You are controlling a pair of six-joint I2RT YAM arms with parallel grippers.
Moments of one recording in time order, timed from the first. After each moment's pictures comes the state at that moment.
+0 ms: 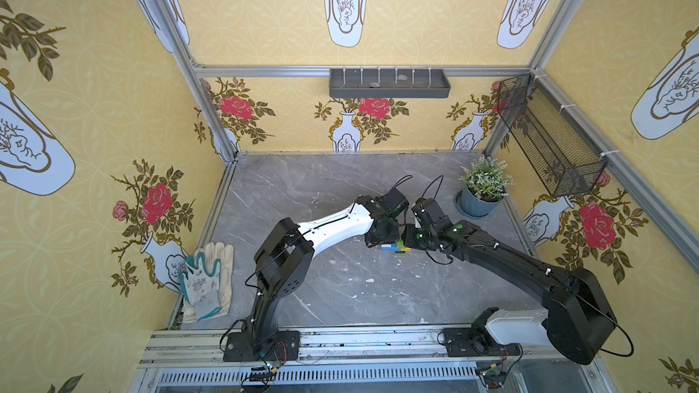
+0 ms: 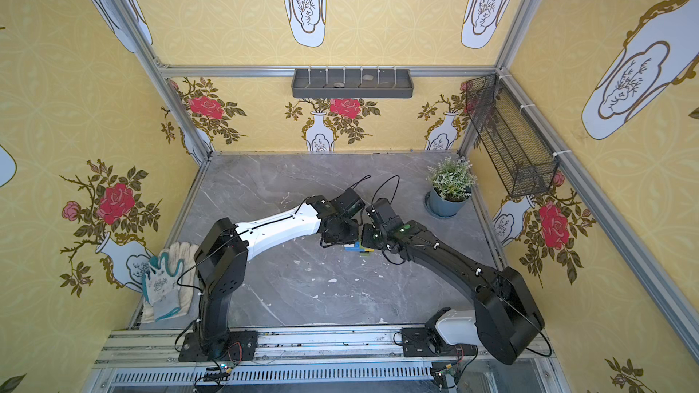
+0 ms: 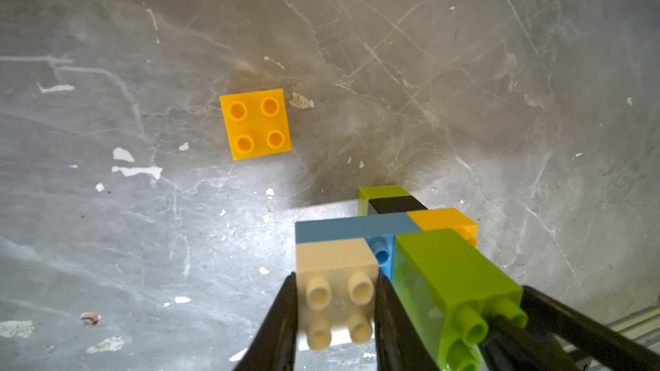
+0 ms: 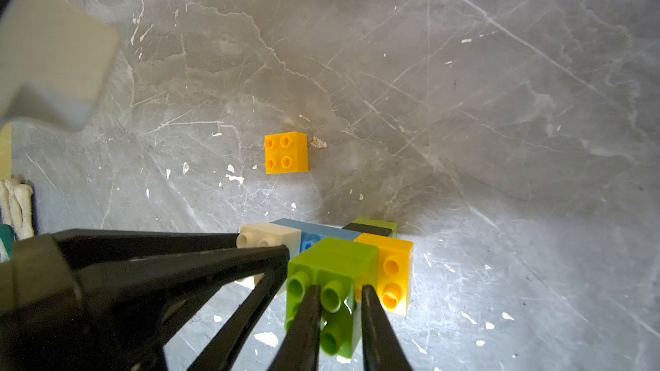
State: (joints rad) left arm -0.94 2.01 1.61 -0.85 0.03 -0.88; right arm 0.69 1.33 0.83 -0.52 -0.02 0.67
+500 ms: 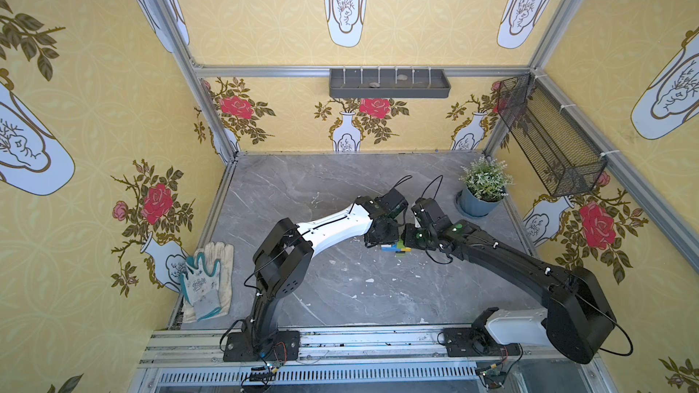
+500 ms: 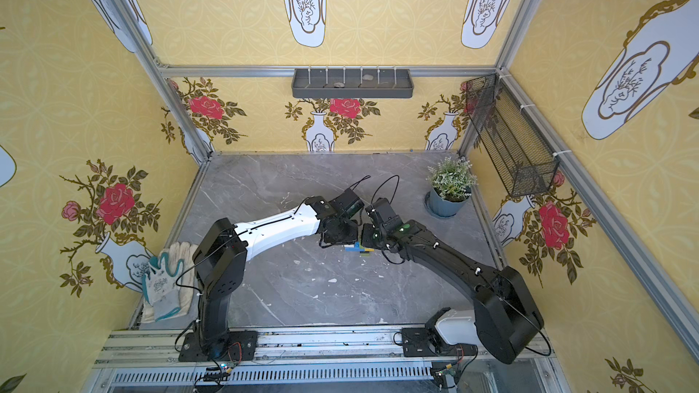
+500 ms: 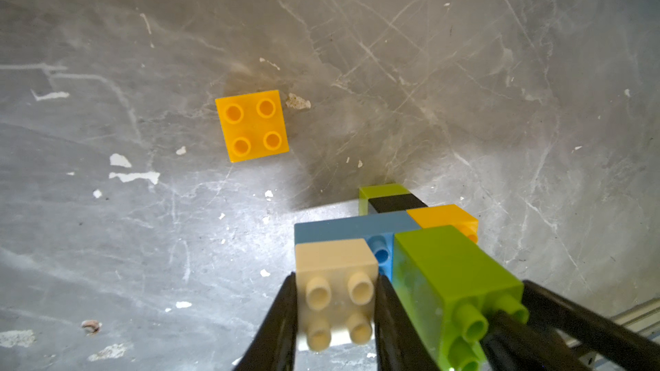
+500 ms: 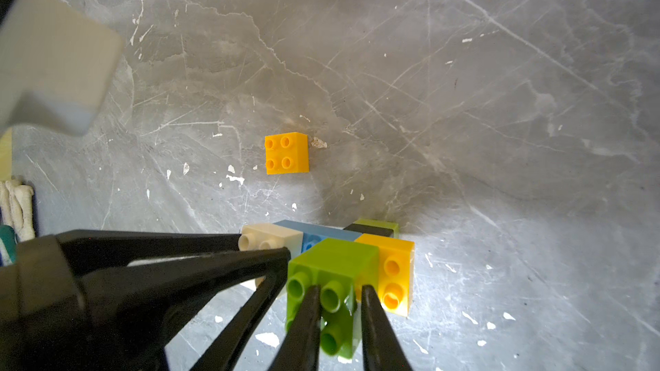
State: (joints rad) left arm -0.94 2.00 1.59 -0.82 0.03 -0.87; right arm 0.69 1.34 0.83 -0.52 -0.02 0.67
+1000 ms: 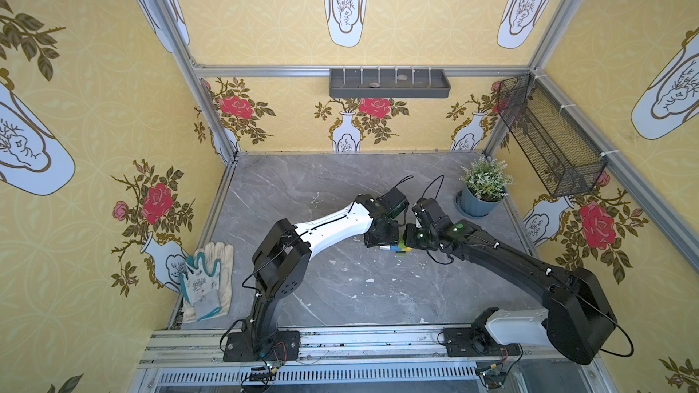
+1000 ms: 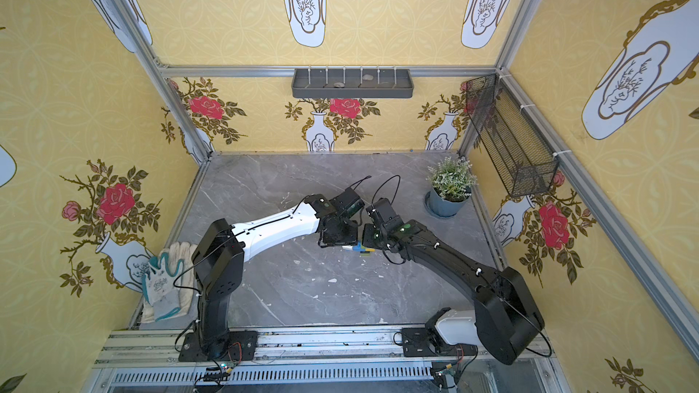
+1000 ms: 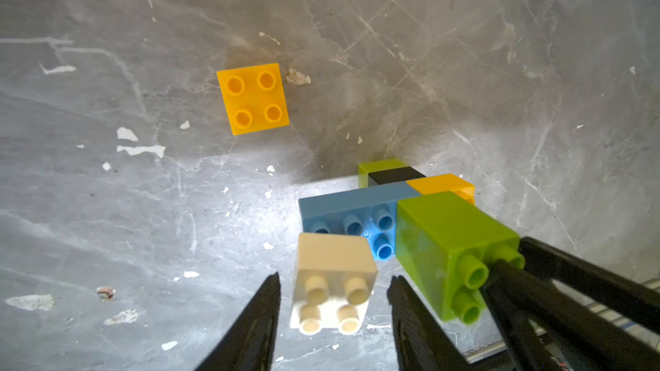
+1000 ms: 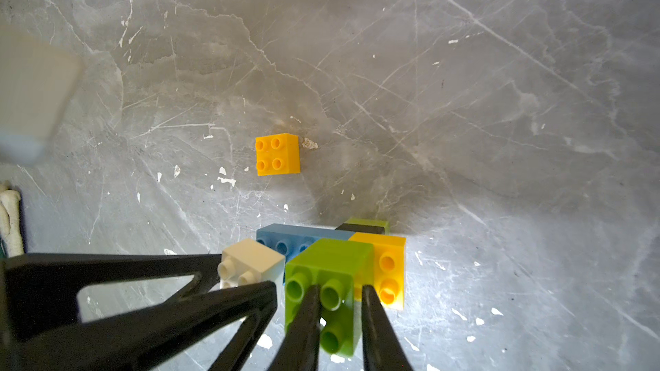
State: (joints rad) left arm -0.94 1.99 1.63 -0.90 0.04 -0.86; right arm 0.69 1.33 0.83 -0.54 0.00 0.67
